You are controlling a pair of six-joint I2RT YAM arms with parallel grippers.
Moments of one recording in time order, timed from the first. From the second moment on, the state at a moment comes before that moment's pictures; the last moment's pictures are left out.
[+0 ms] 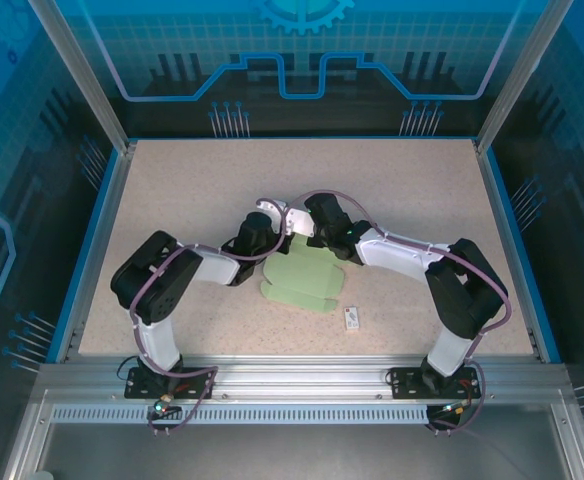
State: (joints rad) left arm -0.54 1.84 0.77 0.64 -0.07 -0.23; right arm 0.69 1.72 1.10 -0.11 0.29 -0.84
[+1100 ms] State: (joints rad) left arm -0.51 1.82 0.72 0.56 0.00 -0.17; right arm 0.68 1.72 1.10 -0.13 0.28 -0.83
